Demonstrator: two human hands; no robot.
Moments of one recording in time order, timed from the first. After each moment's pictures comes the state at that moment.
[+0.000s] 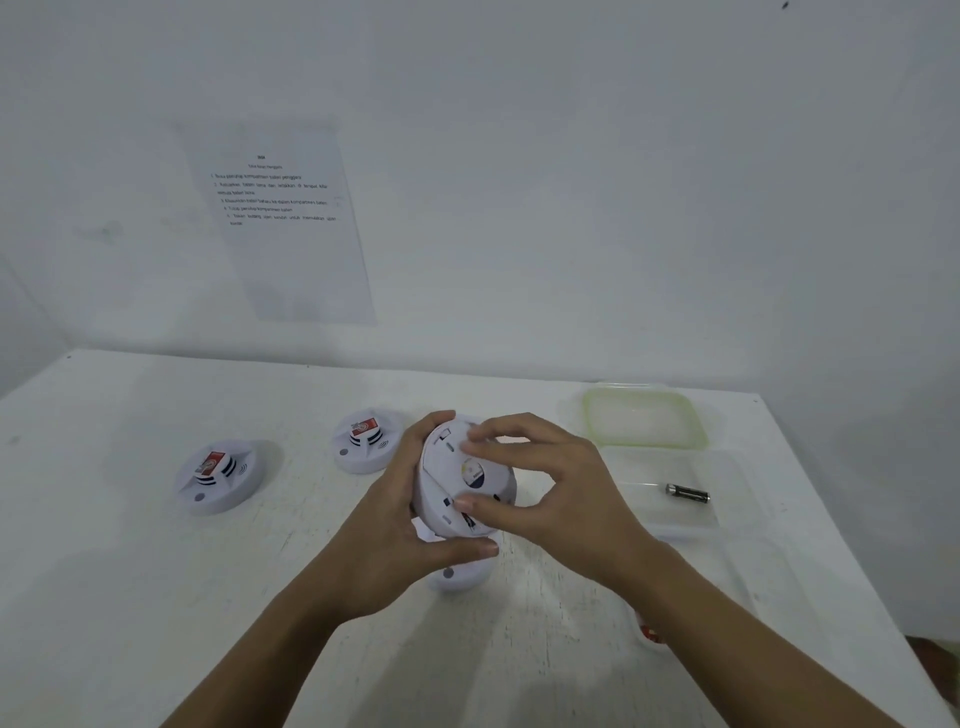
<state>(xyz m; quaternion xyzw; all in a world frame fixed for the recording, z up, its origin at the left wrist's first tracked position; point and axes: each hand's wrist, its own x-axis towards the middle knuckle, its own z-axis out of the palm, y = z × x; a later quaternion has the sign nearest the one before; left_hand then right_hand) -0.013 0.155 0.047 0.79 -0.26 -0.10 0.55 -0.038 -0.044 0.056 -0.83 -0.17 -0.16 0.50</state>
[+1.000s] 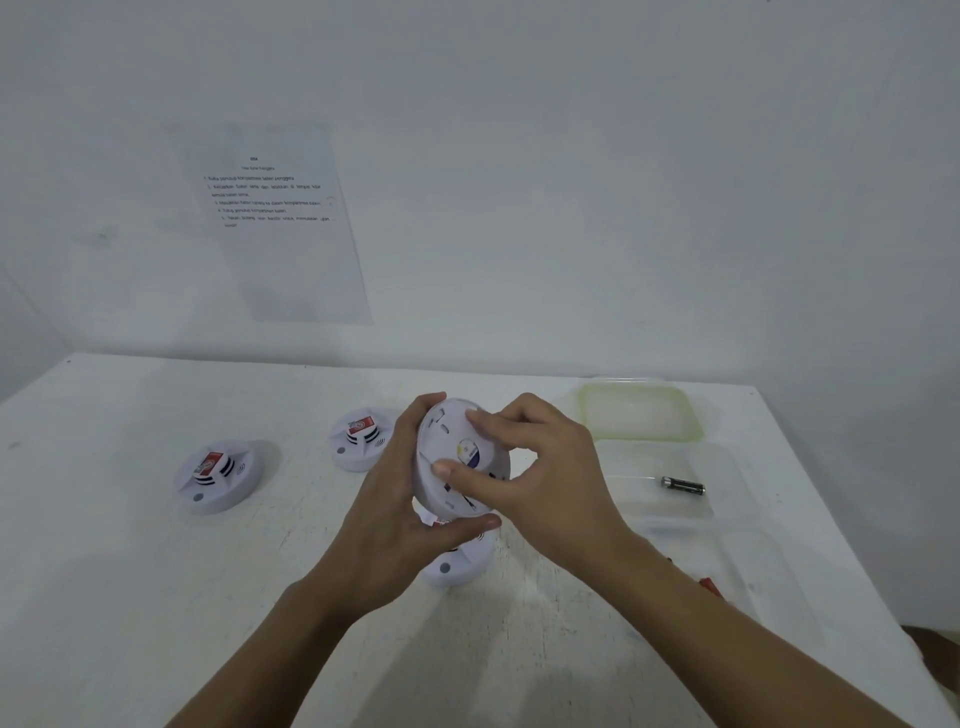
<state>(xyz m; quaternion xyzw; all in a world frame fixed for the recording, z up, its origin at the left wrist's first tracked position) -0.012 0.142 0.040 0.81 -0.25 0.01 0.53 -0.042 -0.027 0.071 -0.84 -0.06 -0.21 0.50</state>
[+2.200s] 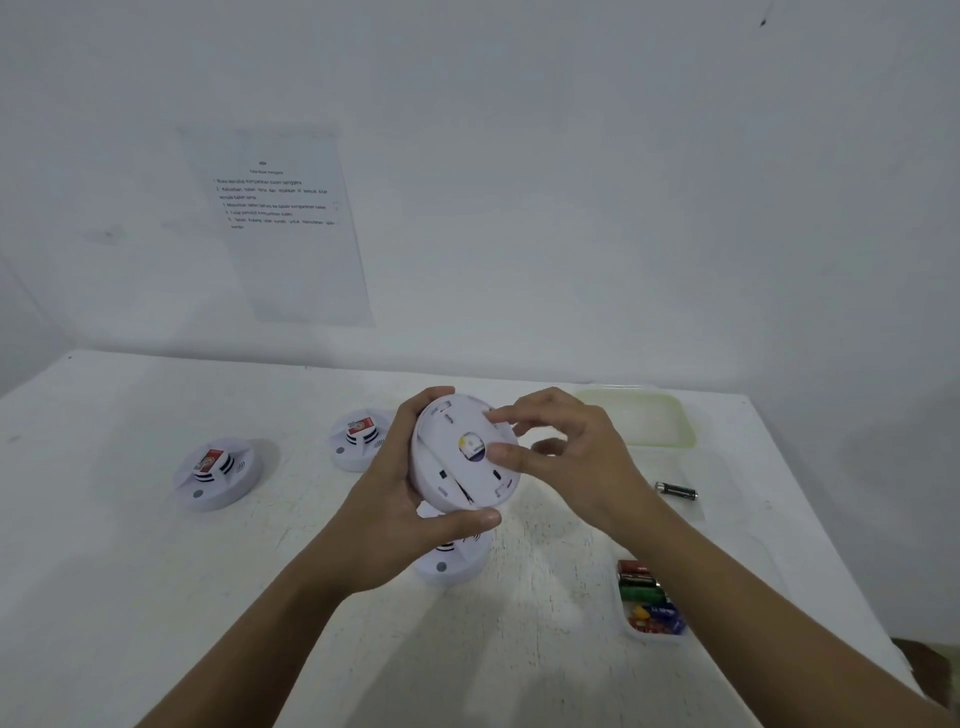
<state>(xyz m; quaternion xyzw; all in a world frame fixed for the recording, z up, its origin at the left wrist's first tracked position) -0.013 0.146 0.061 0.76 -0.28 -0.07 0.59 -0.031 -0.061 0.075 -0.78 -0.06 -0.11 0.61</state>
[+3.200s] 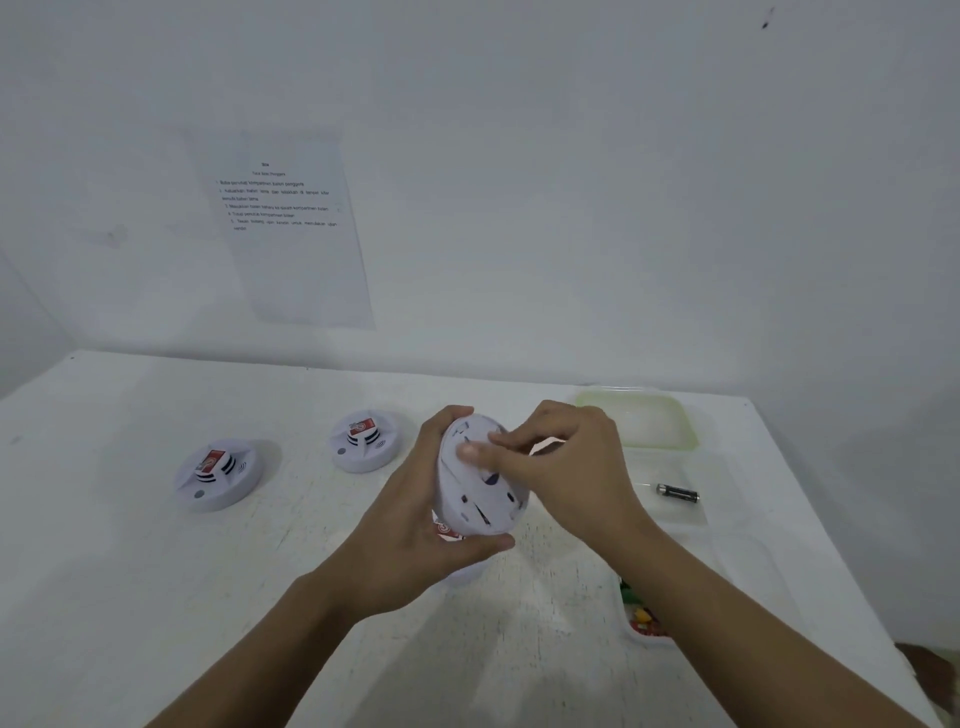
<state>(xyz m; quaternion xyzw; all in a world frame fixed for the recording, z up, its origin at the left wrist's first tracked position) -0.028 0.134 0.061 0.77 -0.31 -0.05 0.55 -0.038 -0.043 0.079 -0.81 -0.01 -0.19 0.56</state>
